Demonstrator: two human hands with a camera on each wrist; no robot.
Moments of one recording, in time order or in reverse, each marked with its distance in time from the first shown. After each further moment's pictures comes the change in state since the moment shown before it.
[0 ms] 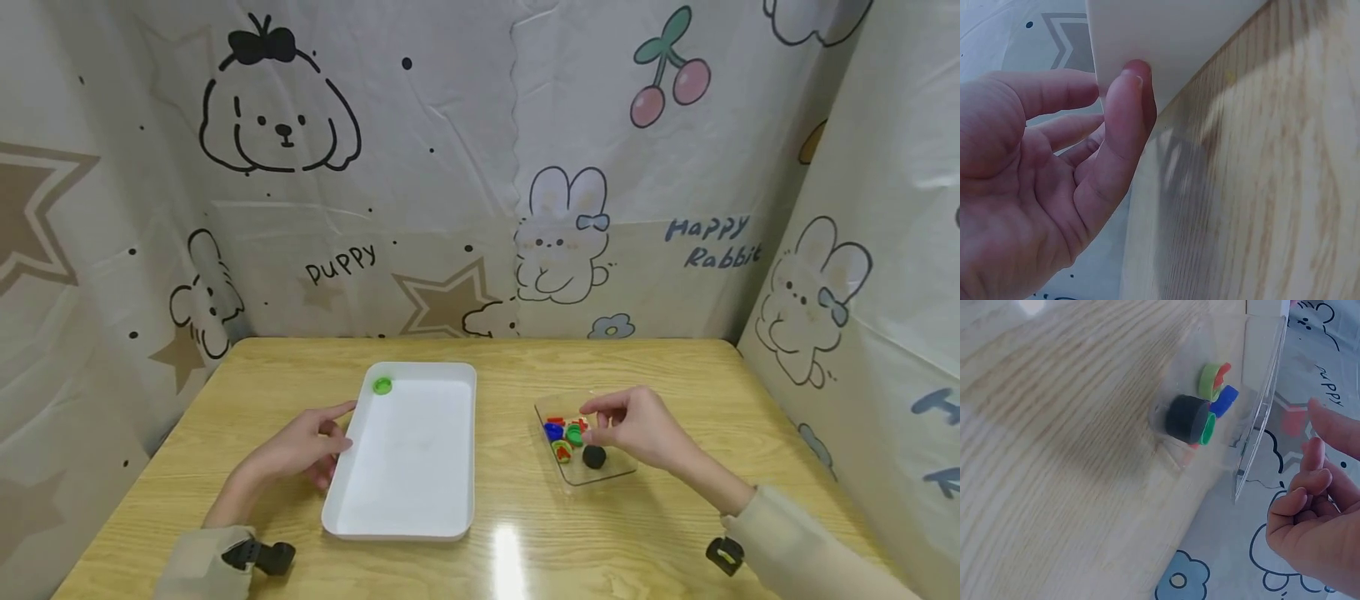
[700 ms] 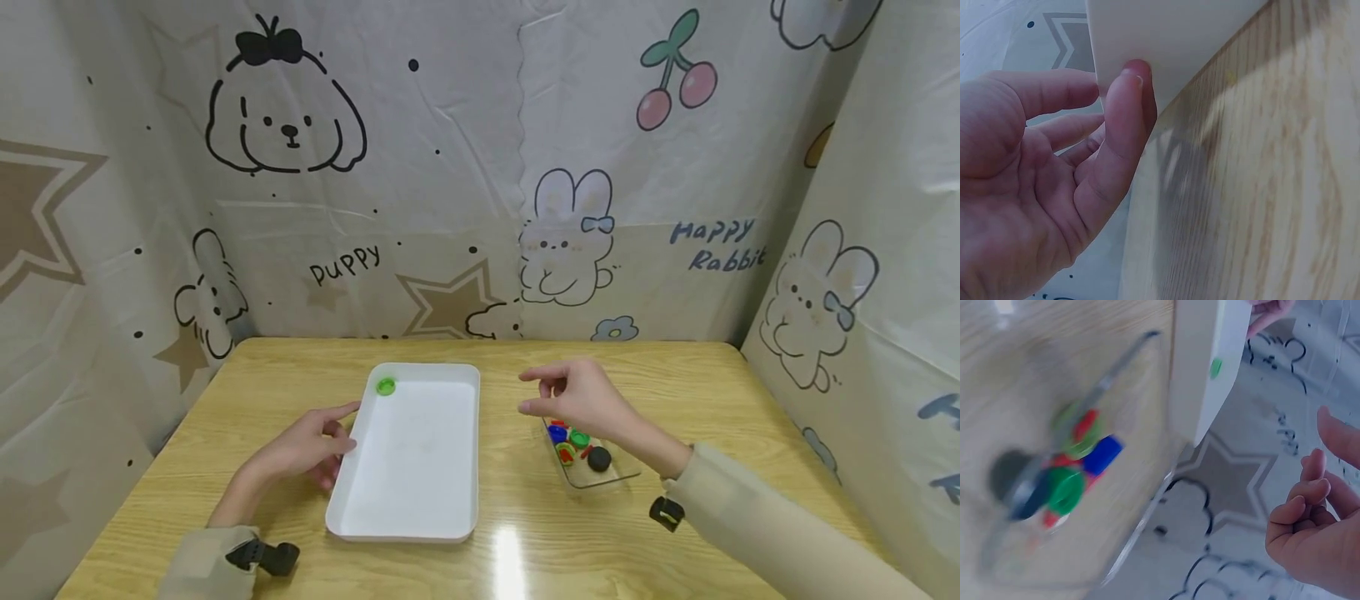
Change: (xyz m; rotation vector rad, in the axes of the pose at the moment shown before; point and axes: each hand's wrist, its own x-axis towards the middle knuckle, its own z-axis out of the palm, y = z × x) left_hand 0.001 -0.003 -0.001 -0.006 -0.007 0.009; right_hand 0.042 -0.072 0.030 -0.028 -0.032 -0.110
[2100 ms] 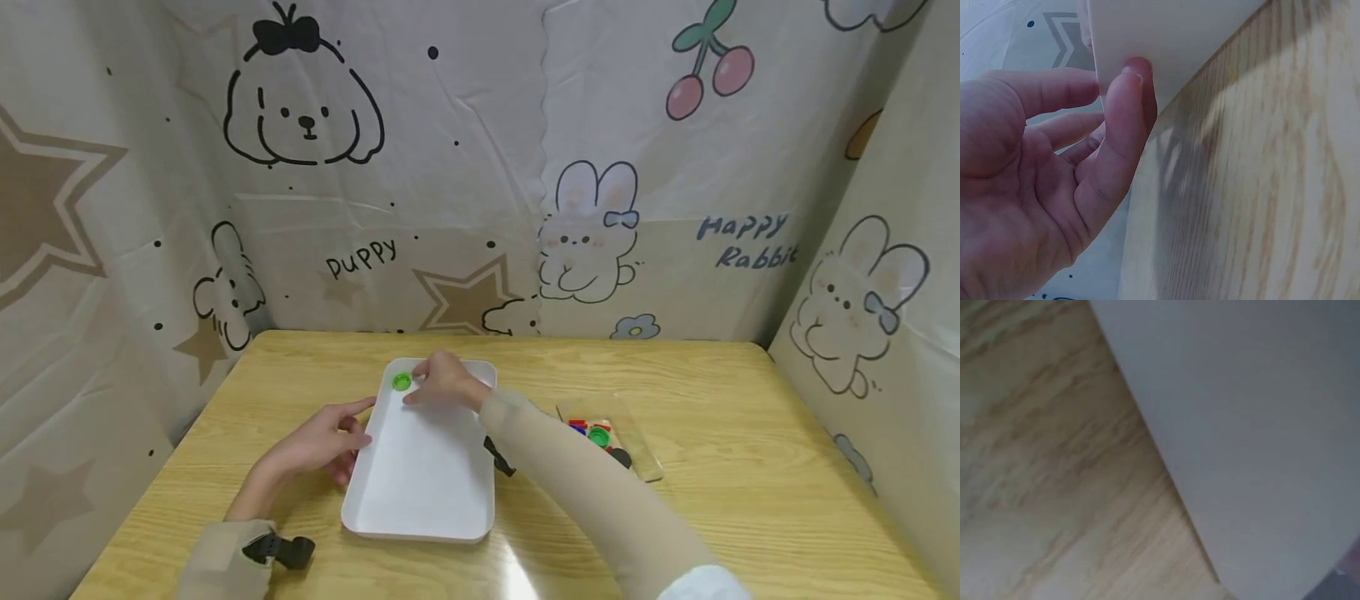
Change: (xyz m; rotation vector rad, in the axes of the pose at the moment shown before) left_hand 0.002 -0.004 -0.003 -0.020 -0.017 0.015; right_hand 0.162 -0.017 0.175 -0.087 -0.226 0.088
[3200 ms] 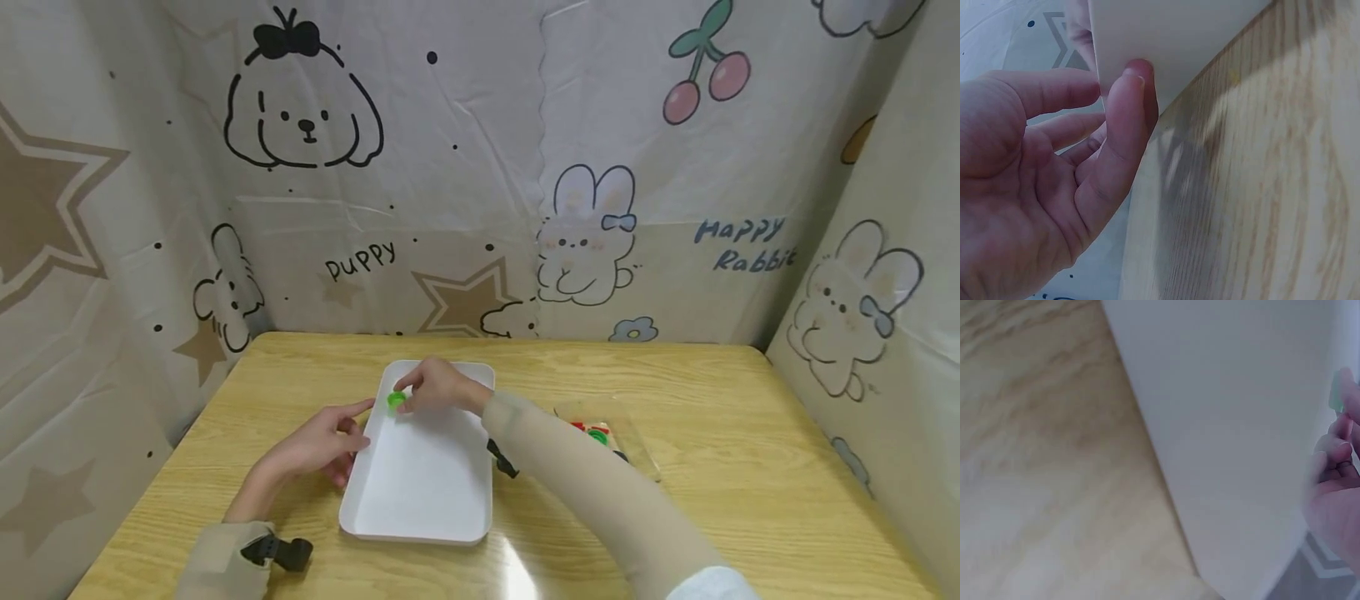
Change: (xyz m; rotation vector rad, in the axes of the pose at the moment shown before) left_hand -0.003 0.004 0.001 0.003 -0.002 -0.014; right_hand -0.003 -0.002 -0.003 0.031 -0.131 -0.172
